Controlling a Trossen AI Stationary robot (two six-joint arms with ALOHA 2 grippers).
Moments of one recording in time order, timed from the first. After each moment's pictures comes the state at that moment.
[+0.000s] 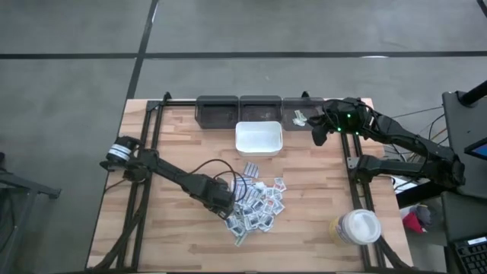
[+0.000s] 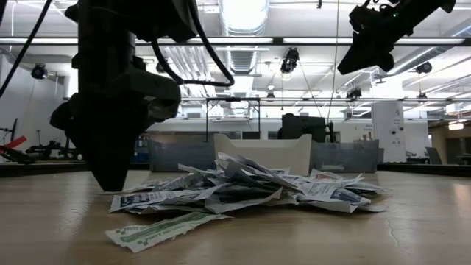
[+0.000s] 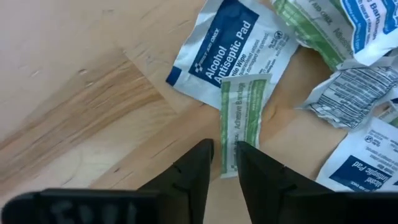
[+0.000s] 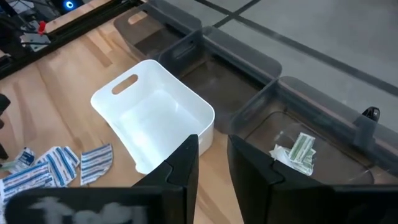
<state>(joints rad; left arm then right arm) -0.33 1.82 1.08 -0.68 0.02 -1.24 -0.51 0.79 0.80 -0.59 0.05 0.26</state>
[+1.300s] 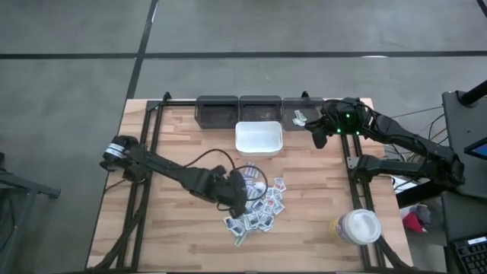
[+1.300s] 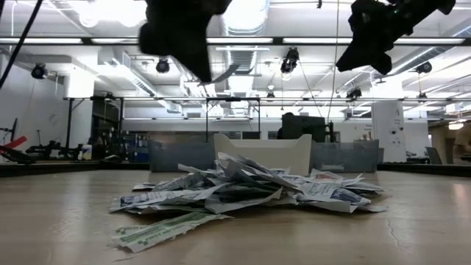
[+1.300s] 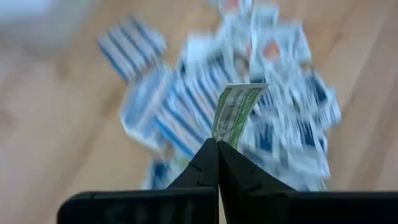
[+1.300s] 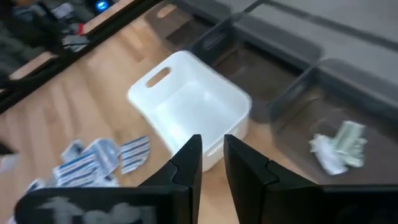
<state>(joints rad) -0.33 1.75 1.48 -0.83 -0.34 -0.79 -0.51 0.80 0.80 -0.59 -0.11 0.34</state>
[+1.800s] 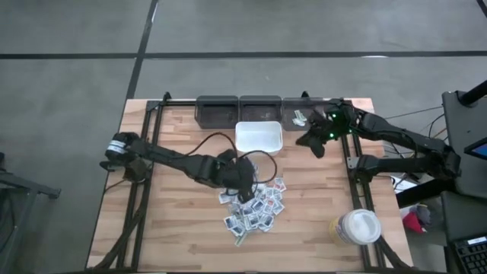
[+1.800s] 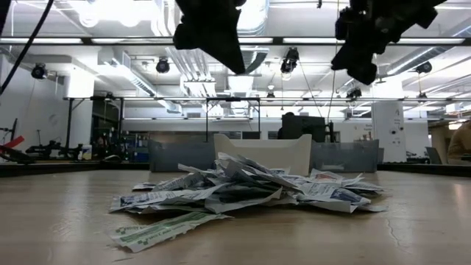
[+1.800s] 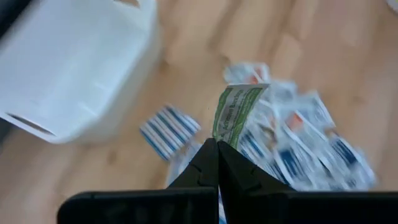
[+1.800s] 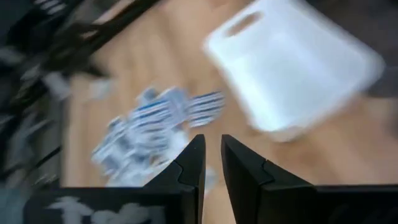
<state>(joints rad) -0.23 1.75 1.52 -0.73 -0.44 -0.55 -0.48 0.94 0.80 -0.55 -0.49 0.29</state>
